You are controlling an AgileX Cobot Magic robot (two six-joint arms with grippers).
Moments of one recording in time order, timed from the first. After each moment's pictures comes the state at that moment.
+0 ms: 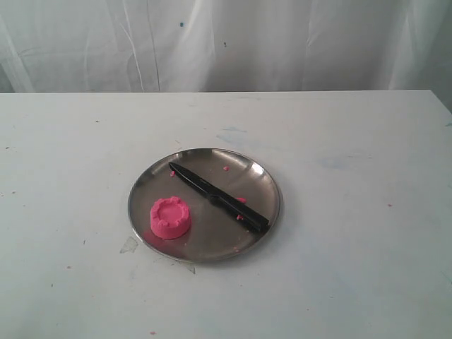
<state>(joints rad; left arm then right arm) 0.04 0.00 0.02 -0.13 0.51 0.09 0.06 0.00 -0.31 -0.25 -0.46 0.34</state>
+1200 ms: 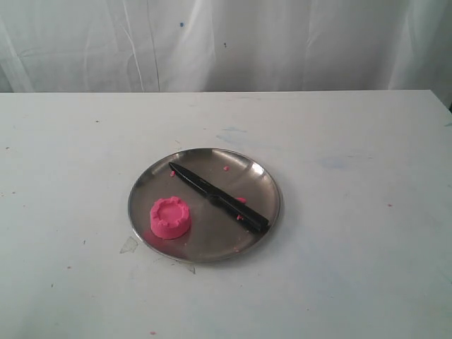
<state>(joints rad) 0.04 0.00 0.02 -0.13 0.51 0.09 0.15 0.42 -0.63 -0.51 0.05 -0.28</state>
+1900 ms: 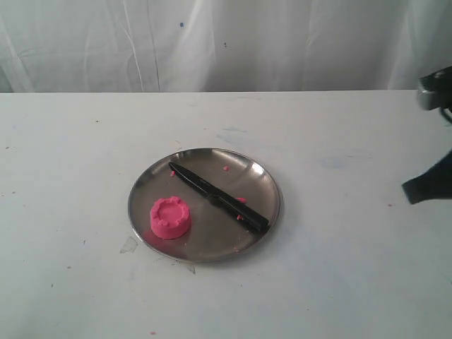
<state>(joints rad) 0.04 0.00 0.02 -0.13 0.51 0.09 0.21 1.13 -0.86 -0.09 0.86 -0.09</state>
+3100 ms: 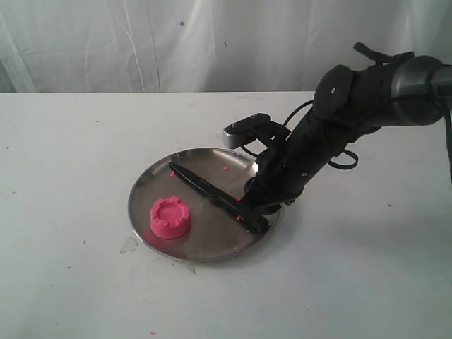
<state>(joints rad) 0.04 0.00 0.02 -0.13 0.51 0.09 0.42 1.91 -1.24 0.53 0.76 -0.80</state>
